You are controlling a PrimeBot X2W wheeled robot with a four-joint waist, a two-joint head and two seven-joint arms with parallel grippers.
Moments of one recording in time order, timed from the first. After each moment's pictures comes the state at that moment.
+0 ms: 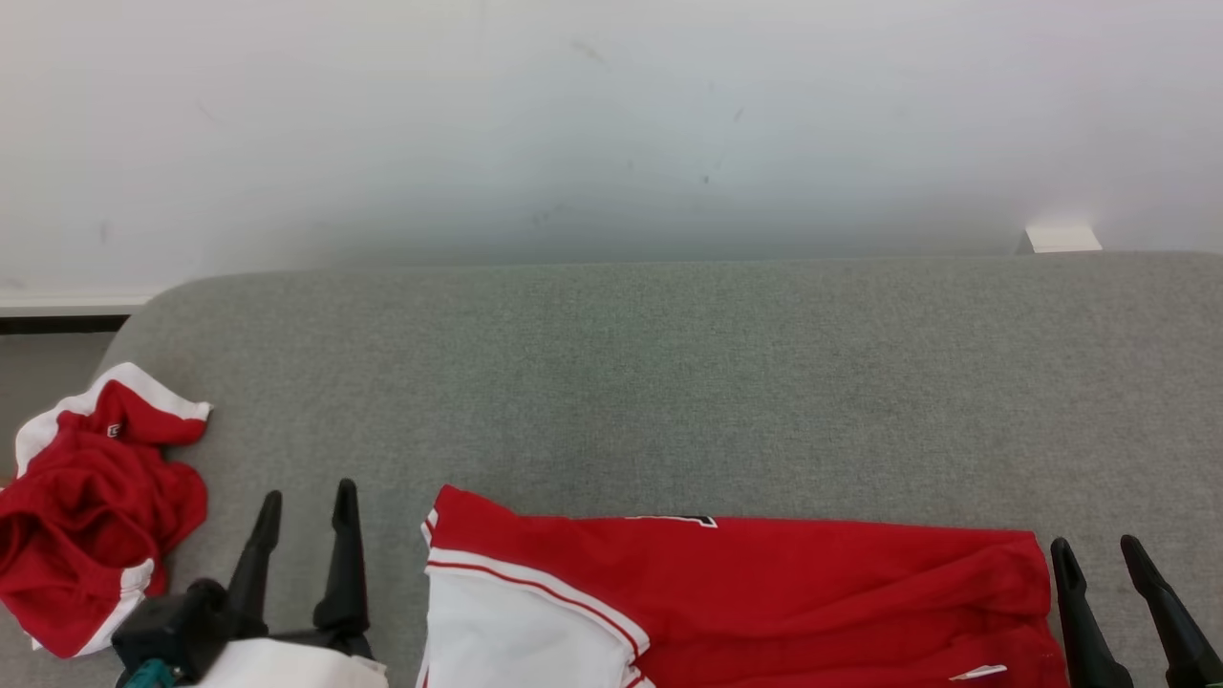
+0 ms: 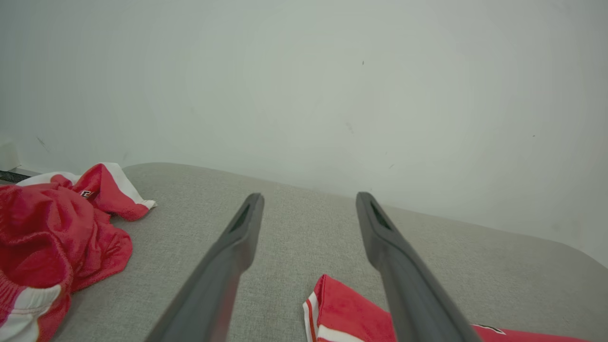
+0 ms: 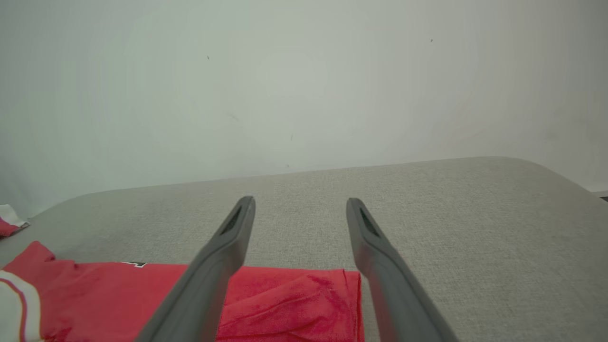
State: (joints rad) left arm -0.05 0.25 -0.19 0.05 -0.49 0.14 -0.26; right arm 0.04 -0.28 0.11 0.13 0.54 0.13 -0.26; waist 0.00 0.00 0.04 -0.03
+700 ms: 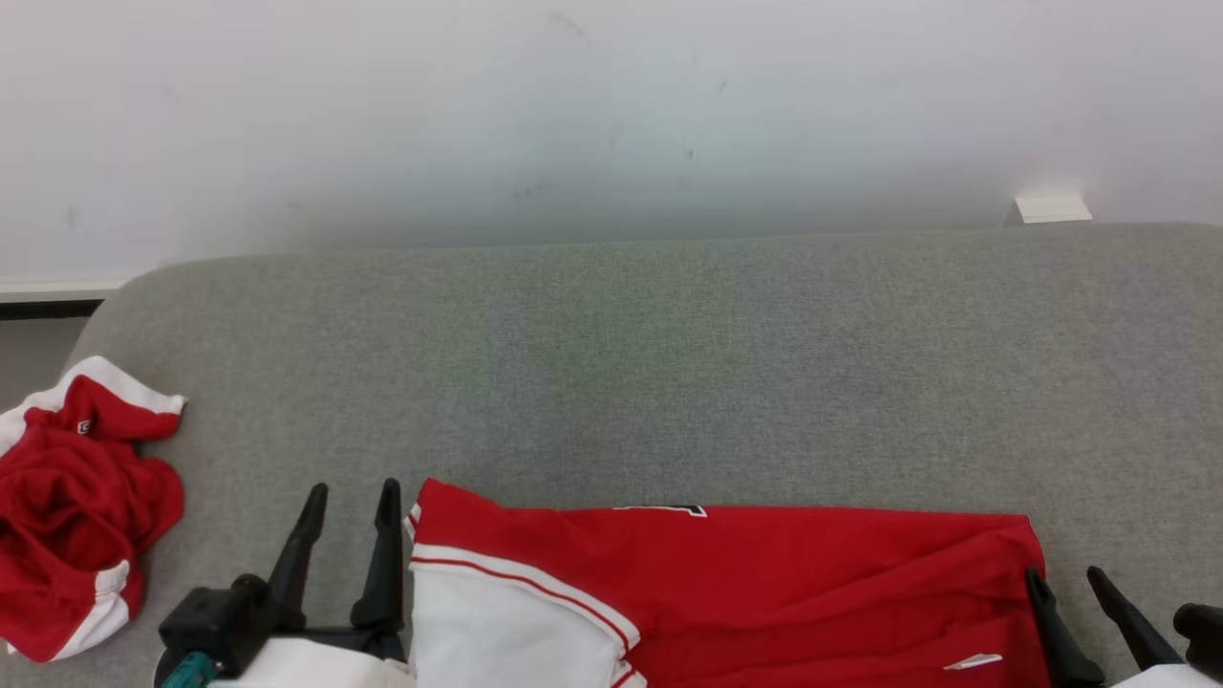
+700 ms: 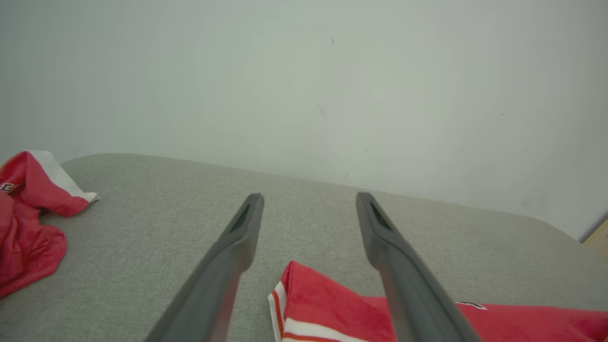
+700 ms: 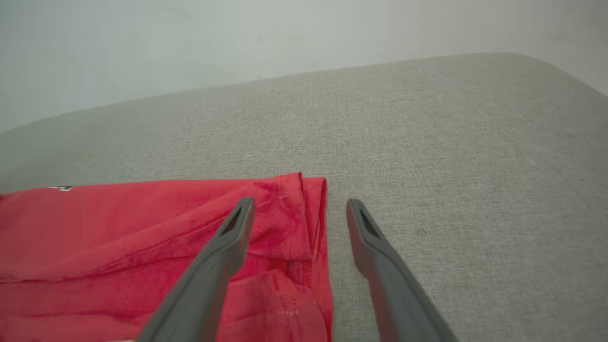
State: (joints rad) left arm -0.08 0.07 -0.04 0.16 -0.27 -0.10 -0.26; right arm -0.07 -0.29 0.16 0.36 0.57 0.13 -0.10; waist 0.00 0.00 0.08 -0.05
